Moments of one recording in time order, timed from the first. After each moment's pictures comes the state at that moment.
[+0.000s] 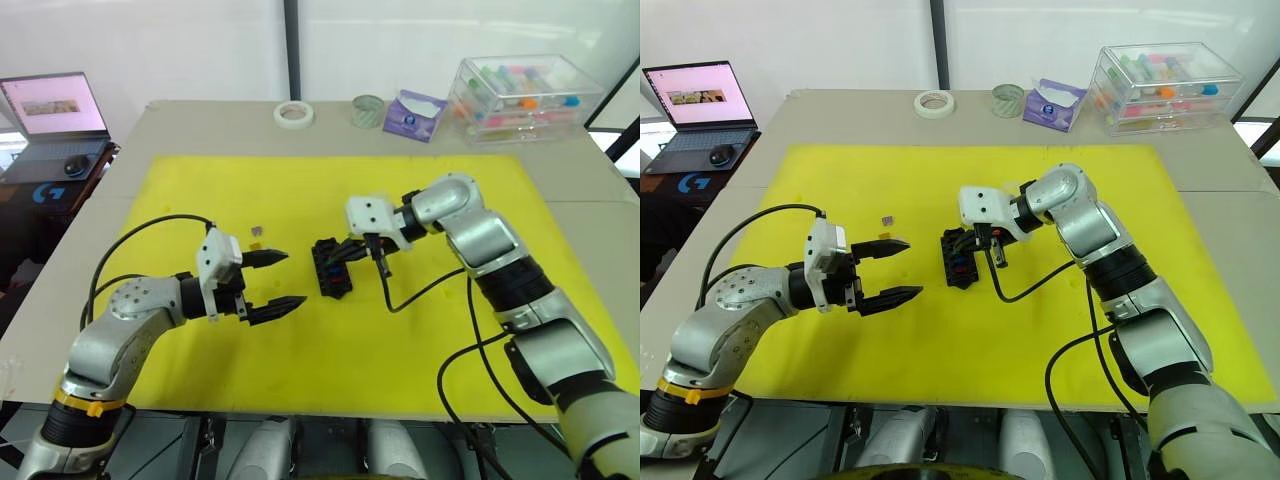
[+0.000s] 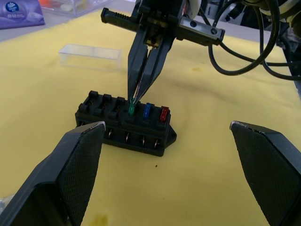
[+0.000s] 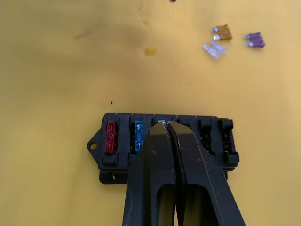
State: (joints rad) left arm -0.20 0.63 0.00 -0.36 -0.57 0.47 -0.96; right arm -0.92 -0.54 0.39 0.22 0.01 0.28 1.40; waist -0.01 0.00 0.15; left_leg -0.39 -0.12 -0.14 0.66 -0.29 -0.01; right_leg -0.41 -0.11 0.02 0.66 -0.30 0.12
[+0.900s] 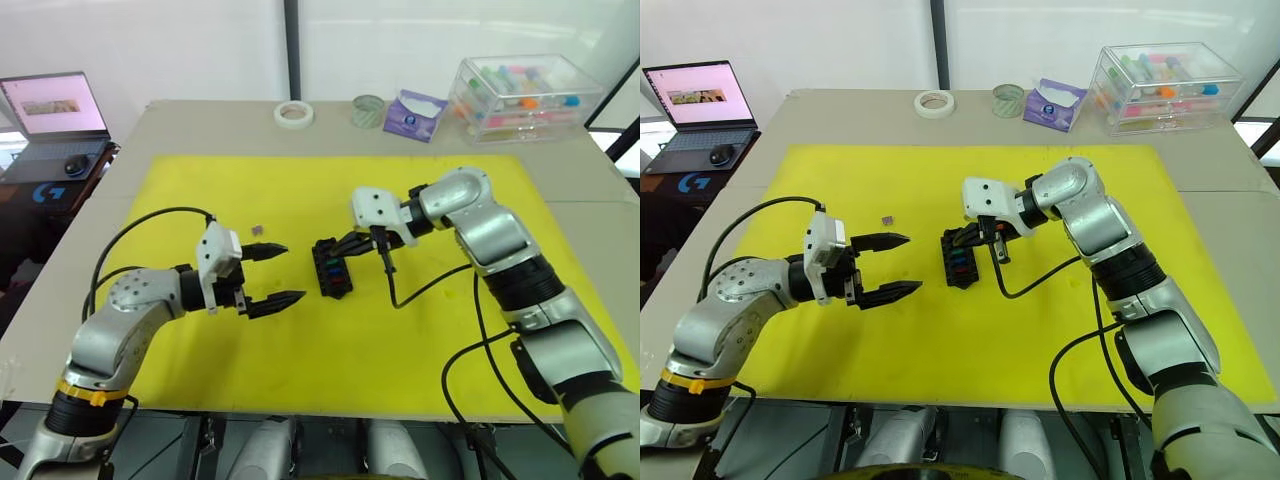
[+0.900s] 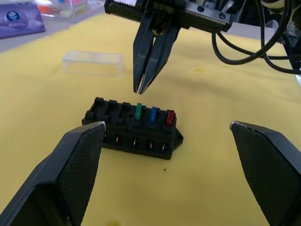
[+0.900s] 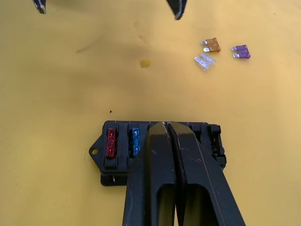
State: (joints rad) left arm -0.26 0.60 -0.03 -0.30 -0.52 0.40 -1.00; right arm -0.91 -0.57 0.38 0.18 0.04 0.30 1.40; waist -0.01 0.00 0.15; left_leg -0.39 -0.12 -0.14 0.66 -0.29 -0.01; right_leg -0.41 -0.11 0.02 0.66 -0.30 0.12
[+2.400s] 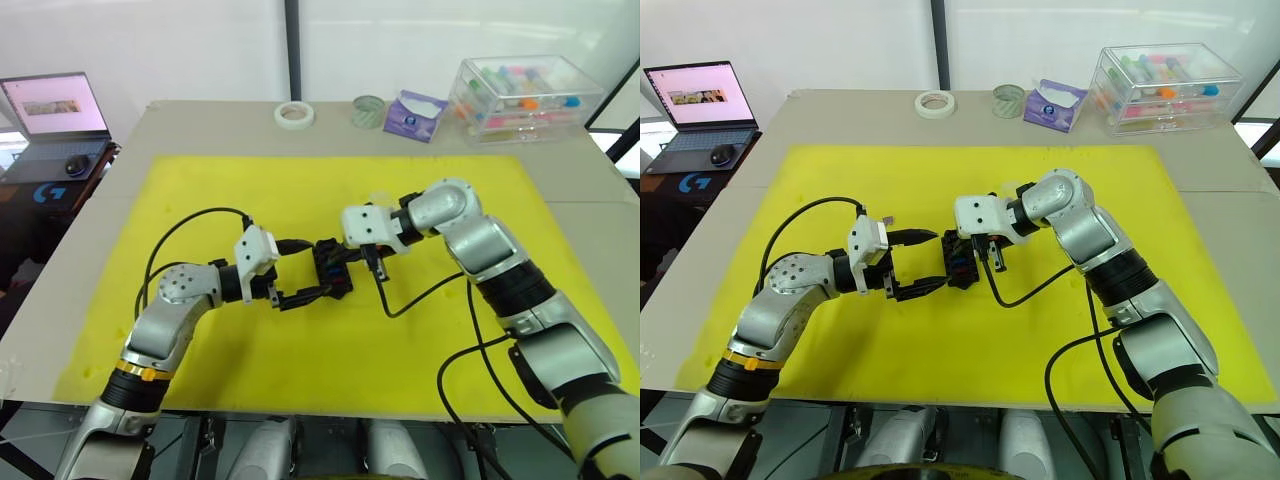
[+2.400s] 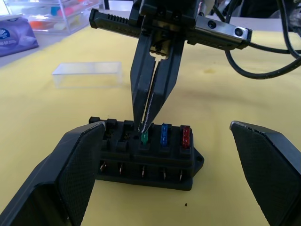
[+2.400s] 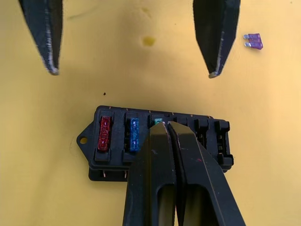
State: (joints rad) left arm -0.35 0.47 -0.14 -0.12 -0.36 0.24 -0.98; right arm -0.90 -0.56 0.44 0.20 -0.06 0.19 1.35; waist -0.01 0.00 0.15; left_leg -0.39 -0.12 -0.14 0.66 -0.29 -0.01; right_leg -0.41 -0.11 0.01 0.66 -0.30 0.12
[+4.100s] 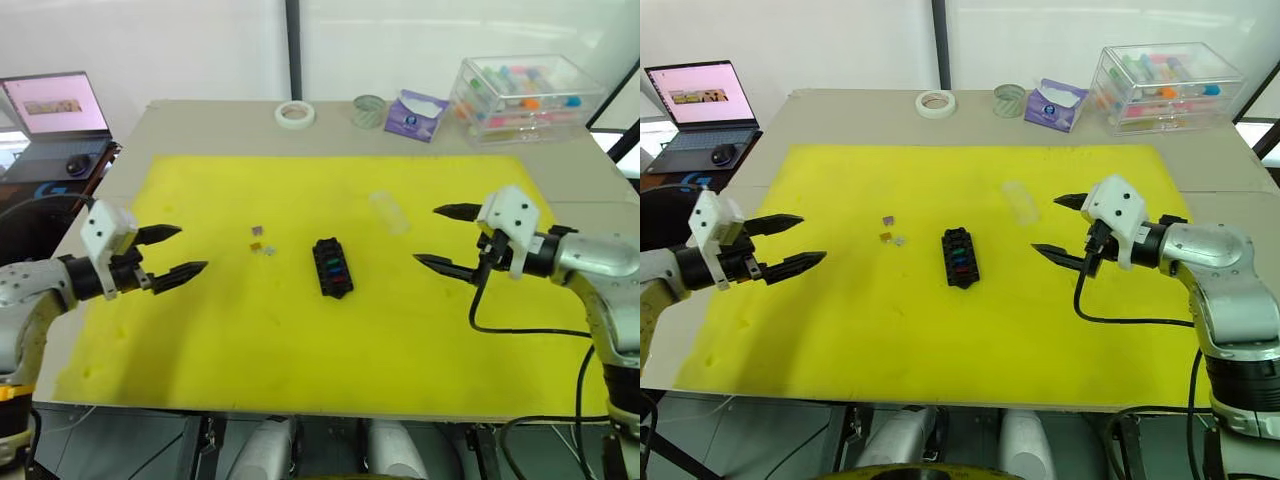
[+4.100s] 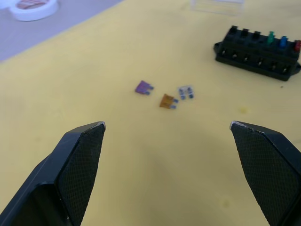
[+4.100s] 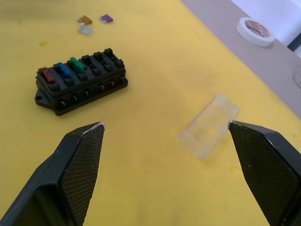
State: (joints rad) left arm -0.15 0.87 0.32 -0.08 -0.49 0.40 -1.03; right arm -0.30 -0.81 -0.17 -0.30 0.29 0.47 1.00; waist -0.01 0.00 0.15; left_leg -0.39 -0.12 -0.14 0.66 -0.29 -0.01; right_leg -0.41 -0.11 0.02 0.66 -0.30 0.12
